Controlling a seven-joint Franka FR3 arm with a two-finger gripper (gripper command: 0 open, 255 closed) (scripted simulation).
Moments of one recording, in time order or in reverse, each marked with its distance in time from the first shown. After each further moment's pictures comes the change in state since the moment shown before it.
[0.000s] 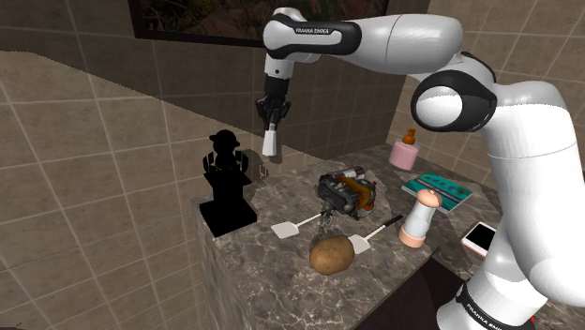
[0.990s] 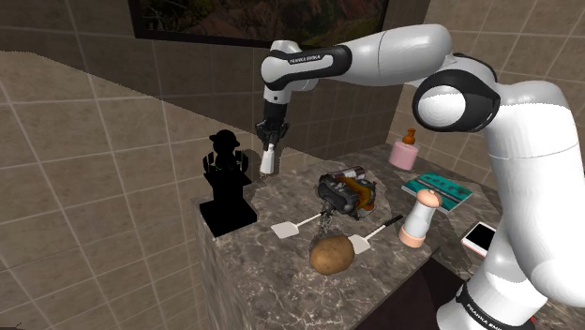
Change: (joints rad) arm 0.019 -0.007 0.002 -0.213 0.006 0.203 -0.028
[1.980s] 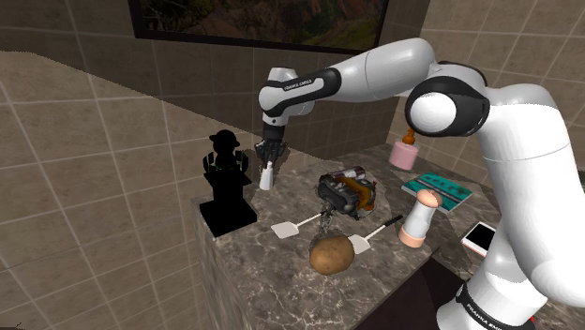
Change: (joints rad) arm 0.004 0.046 0.010 -0.116 0.019 0.159 -0.024
